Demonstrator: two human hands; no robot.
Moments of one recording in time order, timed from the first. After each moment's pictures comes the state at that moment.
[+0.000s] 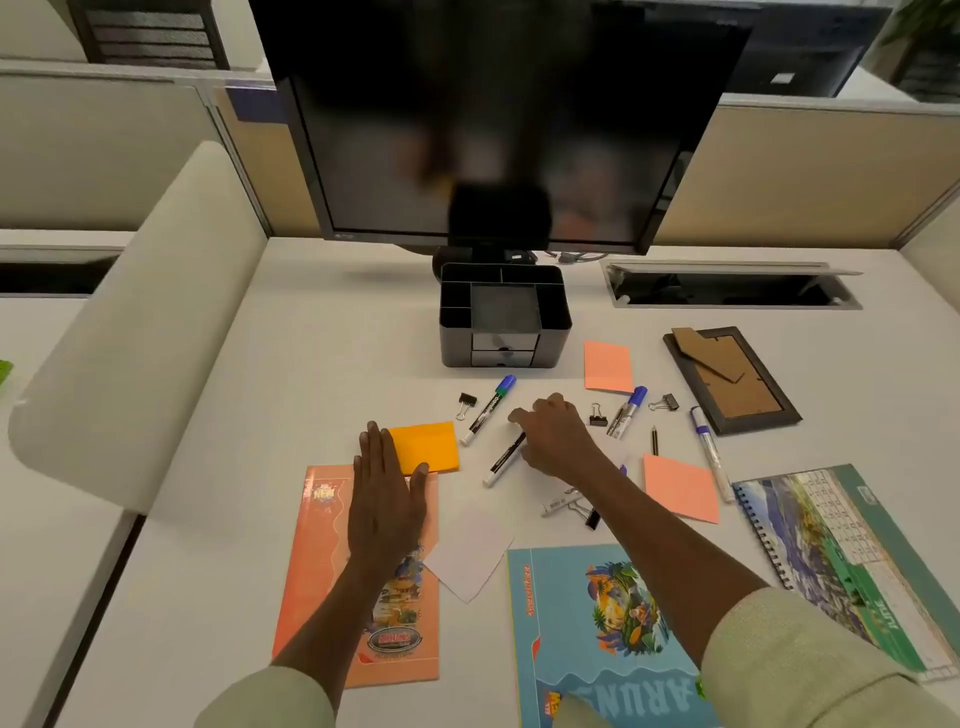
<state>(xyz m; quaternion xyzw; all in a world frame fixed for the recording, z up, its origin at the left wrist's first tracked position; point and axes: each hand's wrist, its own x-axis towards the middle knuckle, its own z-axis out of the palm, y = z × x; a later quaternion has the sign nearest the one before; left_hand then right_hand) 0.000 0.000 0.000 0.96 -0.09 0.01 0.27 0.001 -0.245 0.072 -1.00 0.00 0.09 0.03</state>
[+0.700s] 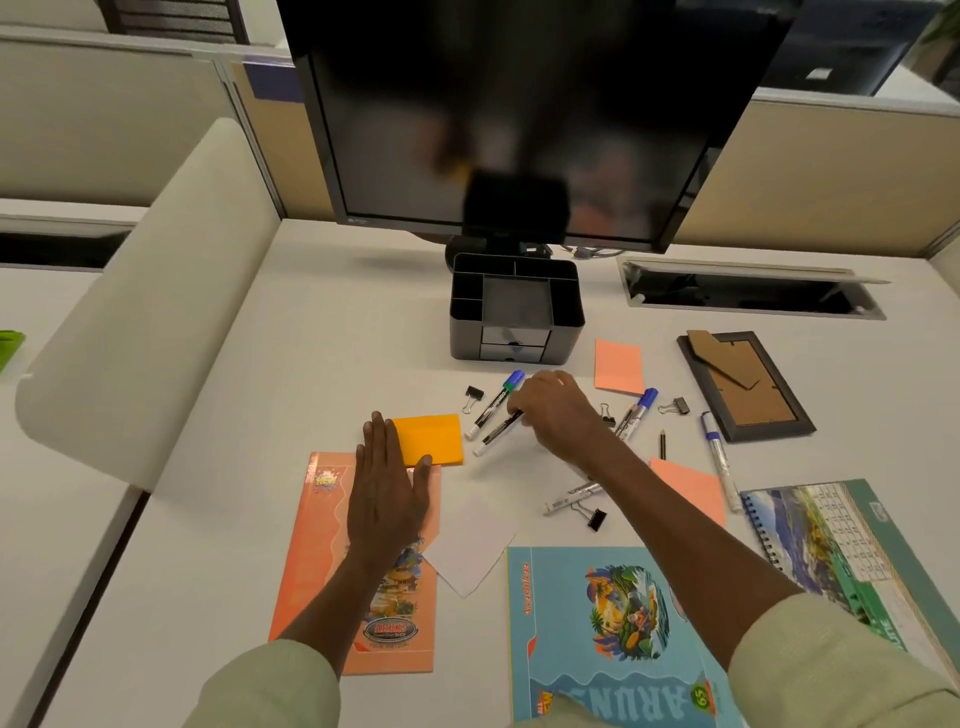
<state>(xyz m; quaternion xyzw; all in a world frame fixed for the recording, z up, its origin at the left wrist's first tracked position) -0.002 0.001 -0.003 0.97 -0.08 0.02 0.25 0.016 -0.248 0.098 -0.99 -0.11 0.00 0.03</state>
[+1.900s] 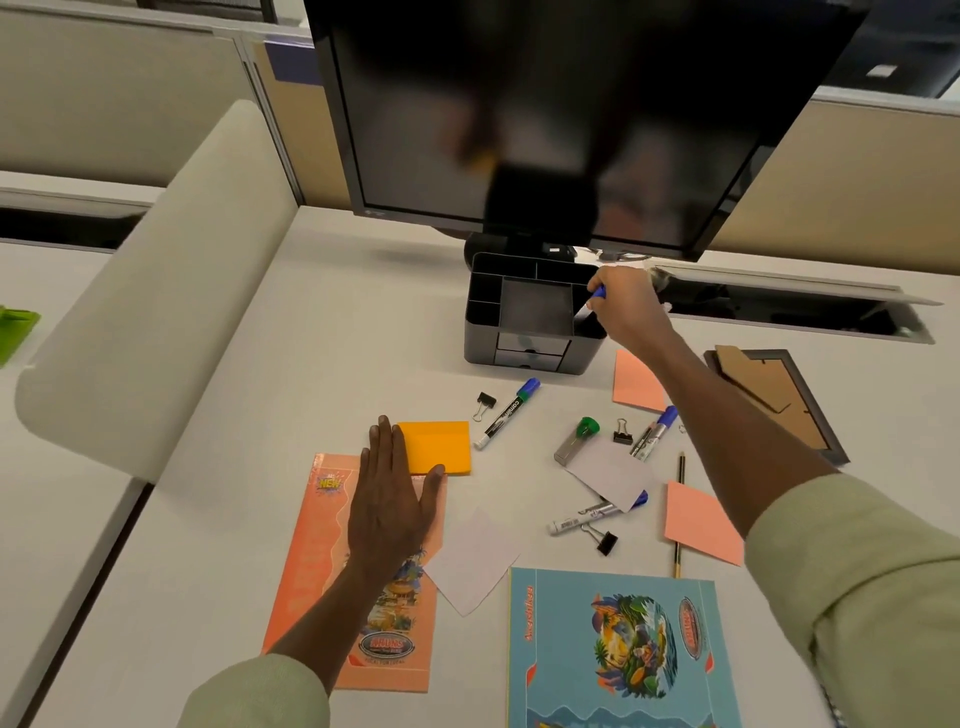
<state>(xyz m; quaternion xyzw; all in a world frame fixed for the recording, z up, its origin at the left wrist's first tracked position) -0.003 0.001 -0.002 0.97 -0.07 0.01 0.23 0.135 -0.329 0.162 -0.97 0.14 -0.05 0.19</state>
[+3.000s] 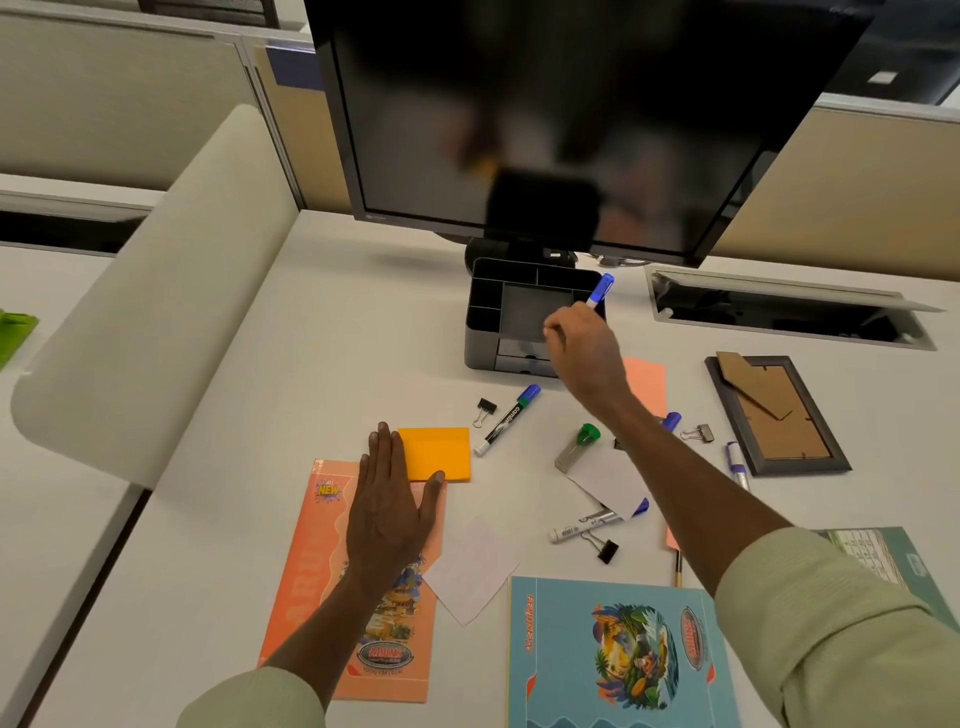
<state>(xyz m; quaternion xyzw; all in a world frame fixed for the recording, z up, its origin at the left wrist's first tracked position) -0.002 0.001 0.000 0.97 -0.06 0.01 0.24 0.103 -0.281 0.113 -0.96 0.01 -0.20 0.20</state>
